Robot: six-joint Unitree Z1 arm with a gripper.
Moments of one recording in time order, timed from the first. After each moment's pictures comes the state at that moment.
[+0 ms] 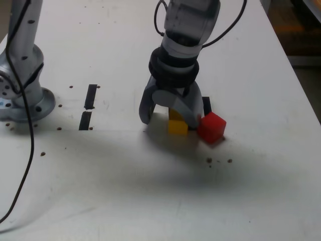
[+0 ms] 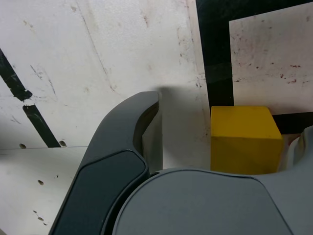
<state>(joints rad) -0.27 2.00 -1.34 1.12 0.03 0.02</state>
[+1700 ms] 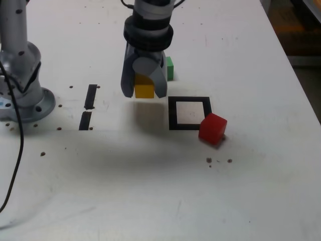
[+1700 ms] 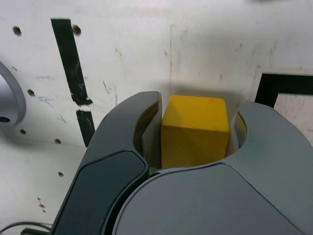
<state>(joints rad) -0.09 1.80 -1.19 1.13 0.03 -0.04</state>
